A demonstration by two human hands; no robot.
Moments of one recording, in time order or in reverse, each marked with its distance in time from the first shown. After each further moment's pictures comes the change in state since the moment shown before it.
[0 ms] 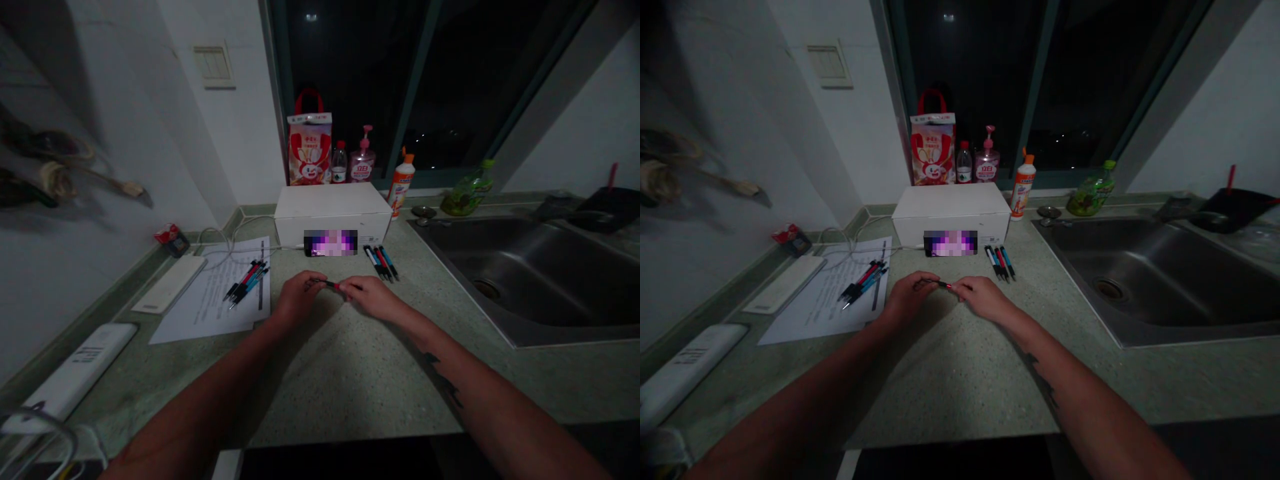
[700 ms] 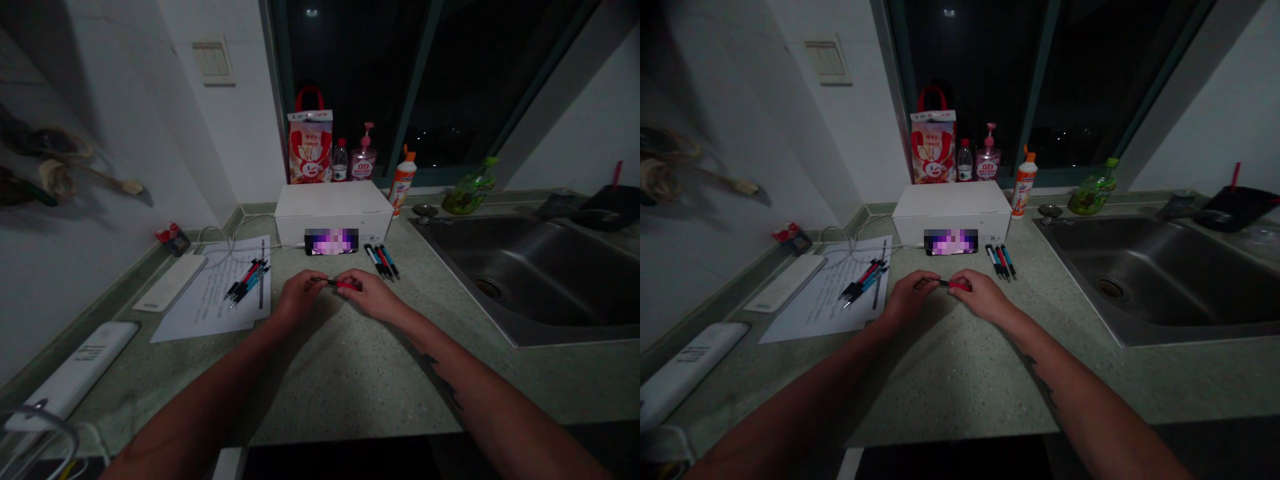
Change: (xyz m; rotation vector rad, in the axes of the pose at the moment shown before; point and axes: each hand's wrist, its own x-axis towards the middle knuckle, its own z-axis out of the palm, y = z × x) left_hand 0.000 -0.003 0.001 0.036 0.012 0.045; right_hand -0.001 0.000 0.004 -0.035 0.078 -0.028
